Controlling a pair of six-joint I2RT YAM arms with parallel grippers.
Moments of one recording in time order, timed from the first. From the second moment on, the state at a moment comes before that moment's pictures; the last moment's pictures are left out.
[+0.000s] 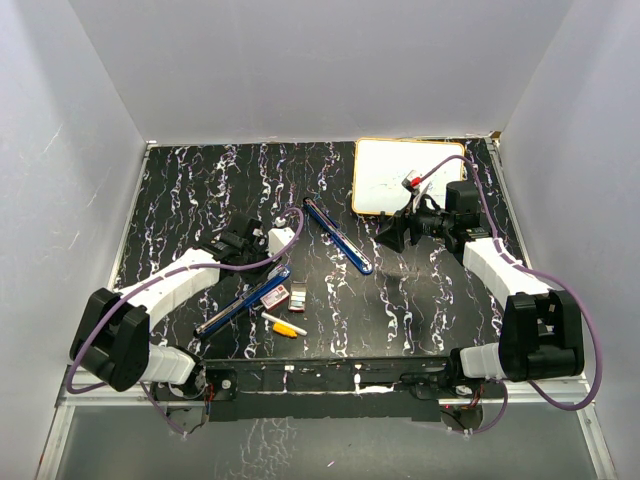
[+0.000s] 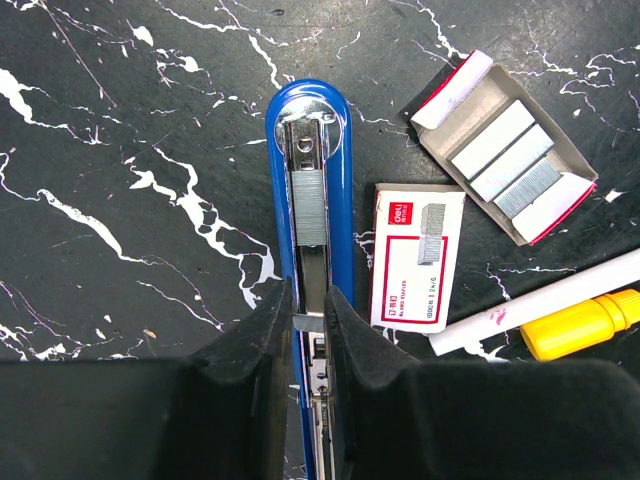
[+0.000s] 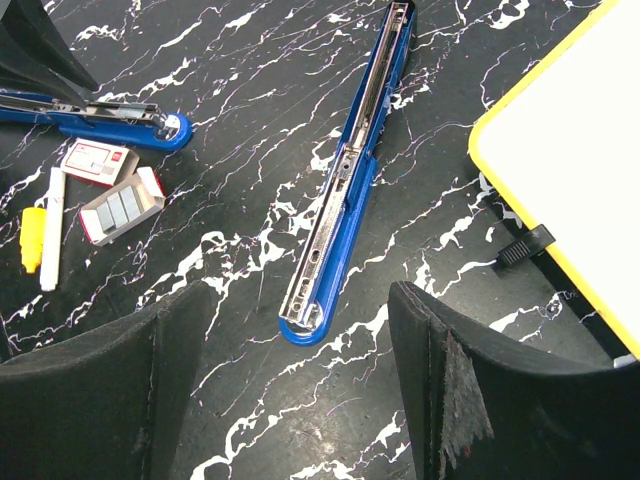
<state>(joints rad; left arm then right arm) -0.51 1.35 0.82 -0.52 0.16 0.39 0.08 1.35 0.81 -0.02 -0.90 -0.23</state>
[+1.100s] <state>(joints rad) -0.51 1.35 0.86 -0.58 0.17 0.38 0.06 1.35 0.81 -0.02 -0.90 -0.23</state>
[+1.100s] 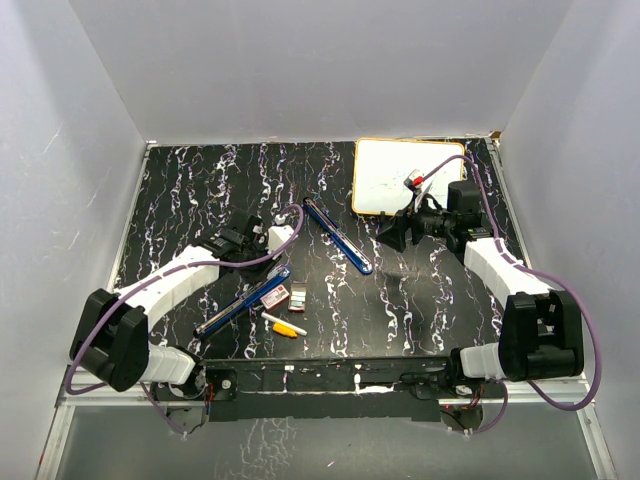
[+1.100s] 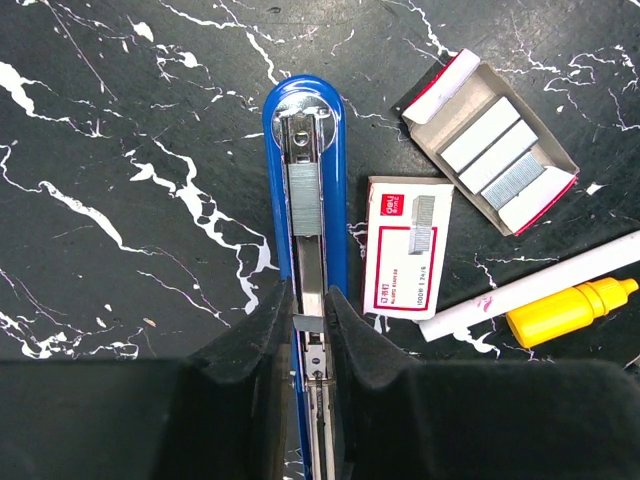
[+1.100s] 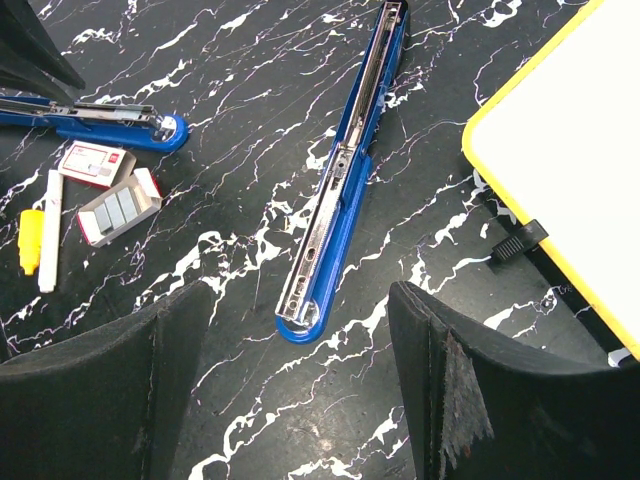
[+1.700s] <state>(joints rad) -0.51 1.39 0.85 -0.57 0.17 0.38 0.06 1.35 0.80 -0.02 -0.91 -0.23</state>
